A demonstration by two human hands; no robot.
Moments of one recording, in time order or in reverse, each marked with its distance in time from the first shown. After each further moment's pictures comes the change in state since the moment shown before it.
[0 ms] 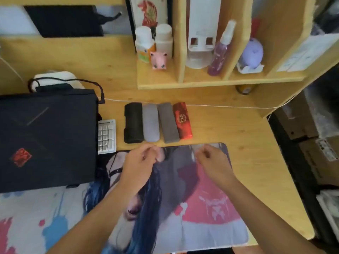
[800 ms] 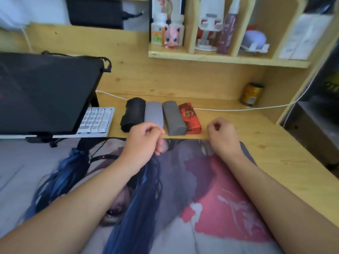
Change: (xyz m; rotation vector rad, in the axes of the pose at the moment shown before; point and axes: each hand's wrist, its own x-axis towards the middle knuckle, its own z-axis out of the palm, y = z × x) left_hand 0.042 -0.098 0.049 -0.293 0.146 0.361; right_hand 0.097 0.070 0.058 0.004 0.541 -0.398
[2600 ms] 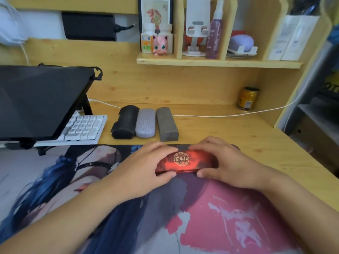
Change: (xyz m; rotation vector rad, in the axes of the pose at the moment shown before) left_hand -0.031 -0.007 0.004 0.853 -0.367 0.501; right_hand -0.028 0.021 -0.065 -0.221 -0.639 -0.623
